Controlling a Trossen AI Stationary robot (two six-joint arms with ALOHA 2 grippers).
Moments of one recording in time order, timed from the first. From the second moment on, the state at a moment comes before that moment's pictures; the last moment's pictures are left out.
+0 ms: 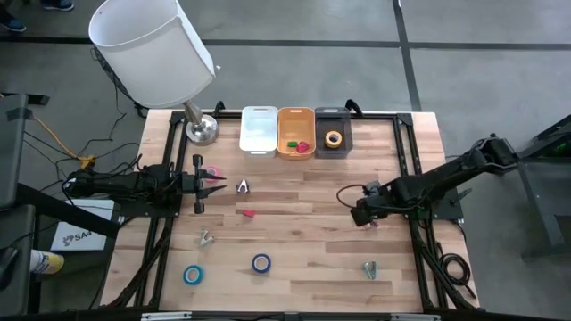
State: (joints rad) left arm -0.07 0.02 0.04 0.00 -0.17 0.34; right arm 0.31 1.20 0.60 -0.81 0.02 1.52
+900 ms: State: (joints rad) left arm -0.07 0.02 0.04 0.00 -0.17 0.34; right arm 0.34 1.34 0.60 -0.73 -0.08 1.57
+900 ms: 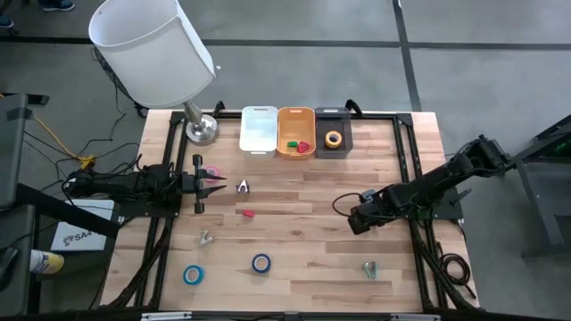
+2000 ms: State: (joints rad) left arm -0.07 0.02 0.04 0.00 -0.17 0.34; right arm 0.34 1.34 0.60 -0.73 -0.13 1.51
